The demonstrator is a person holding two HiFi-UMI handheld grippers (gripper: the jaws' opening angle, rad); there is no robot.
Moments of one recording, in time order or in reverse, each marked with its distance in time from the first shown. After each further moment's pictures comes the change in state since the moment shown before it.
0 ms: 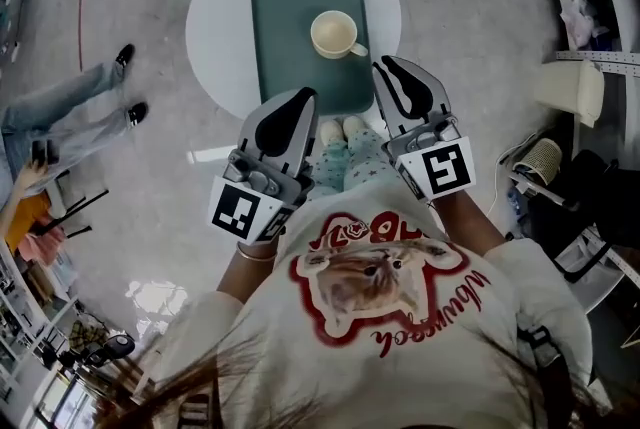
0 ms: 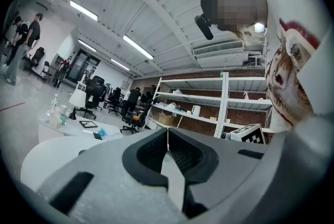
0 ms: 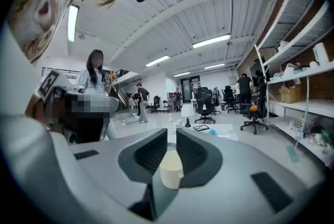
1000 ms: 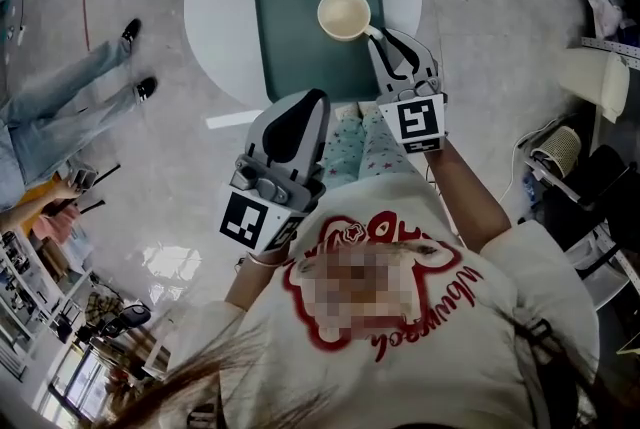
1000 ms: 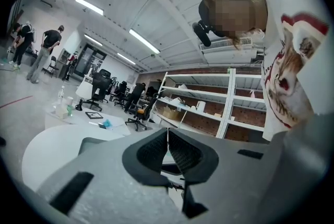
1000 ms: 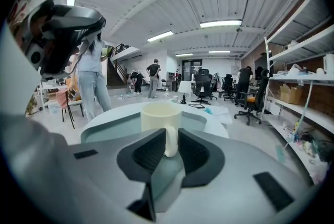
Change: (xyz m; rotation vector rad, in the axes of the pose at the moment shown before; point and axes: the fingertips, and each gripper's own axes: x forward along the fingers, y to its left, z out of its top) left arm 0.001 0.002 -0.023 -0.070 0.073 0.053; right arm 0.054 -0.018 -0.133 -0.106 0.248 -0.034
